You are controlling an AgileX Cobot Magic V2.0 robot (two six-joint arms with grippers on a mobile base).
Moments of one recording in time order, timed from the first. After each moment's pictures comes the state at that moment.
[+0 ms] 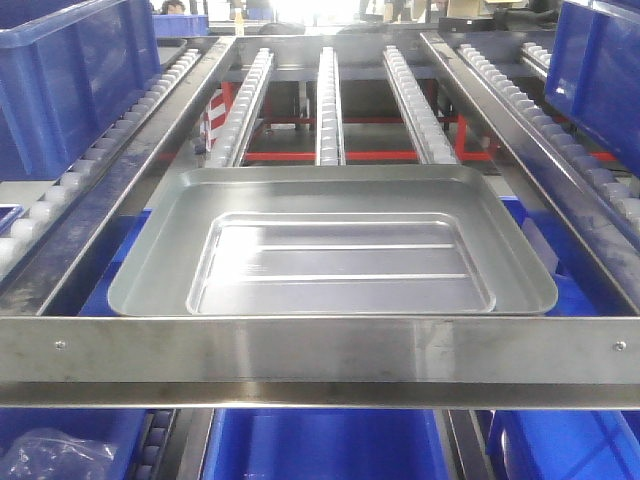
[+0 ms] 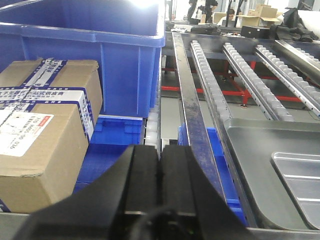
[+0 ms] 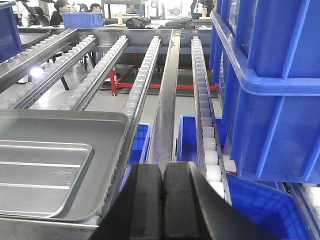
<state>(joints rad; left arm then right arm) -0.08 -0.01 0.03 -0.05 -0.01 0.02 0.03 -0.01 0.03 0.00 0.03 0.04</state>
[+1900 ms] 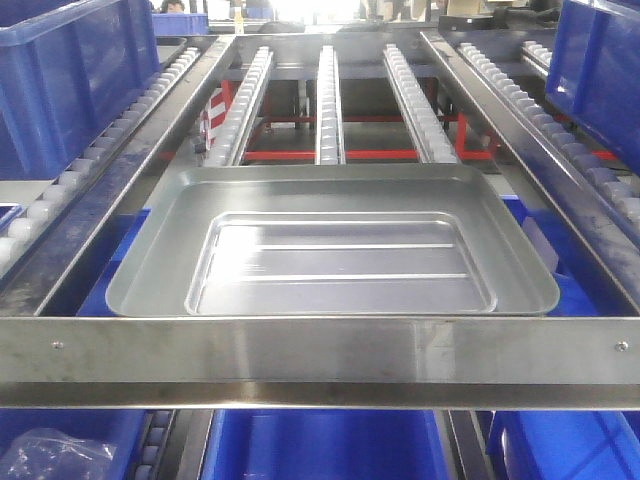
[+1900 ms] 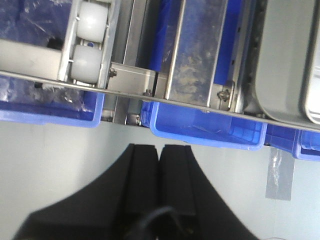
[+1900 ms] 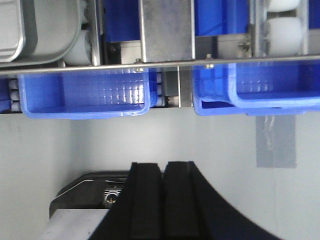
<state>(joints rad) -0.09 1.16 -0.63 -0.29 0.57 0.03 0.03 1.12 -0.55 0.15 0.60 0.08</state>
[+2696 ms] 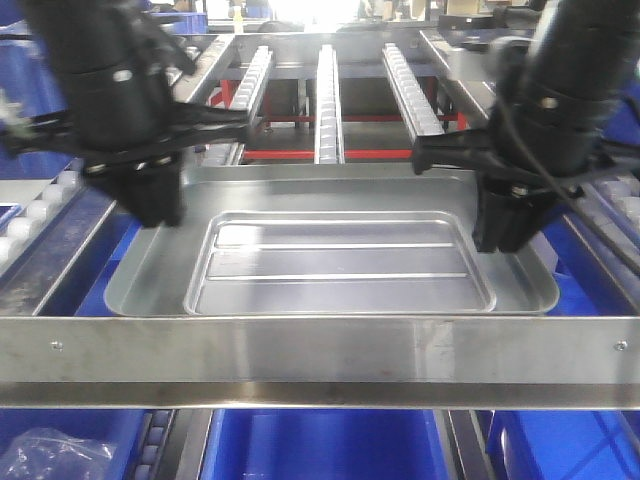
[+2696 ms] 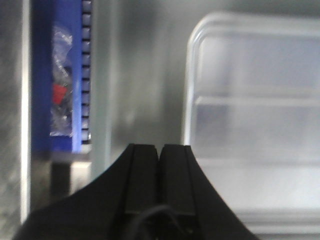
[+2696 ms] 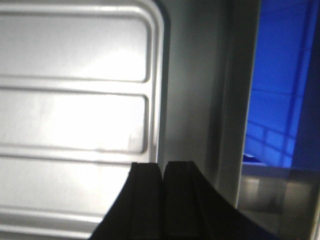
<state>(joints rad) -0.61 1.76 -1.28 0.27 0.71 -0.72 0.37 1.73 -1.15 -0.11 0.63 0.46</state>
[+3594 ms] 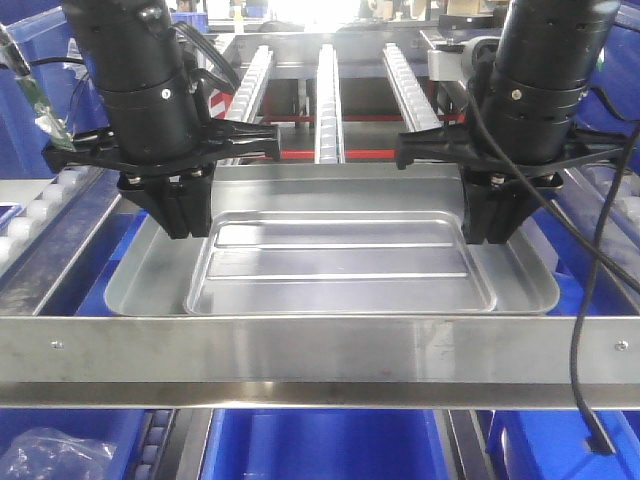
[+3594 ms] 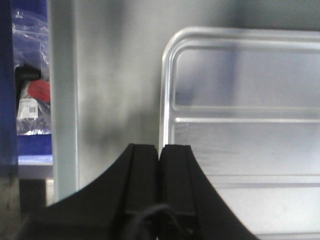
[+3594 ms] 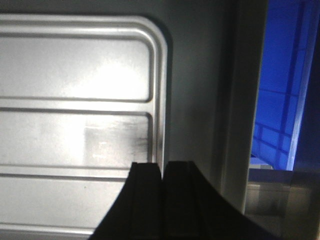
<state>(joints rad) -0.61 1.84 -1.34 0.23 0.71 -0.68 0.38 1.78 -1.23 -0.12 0.71 0.49</state>
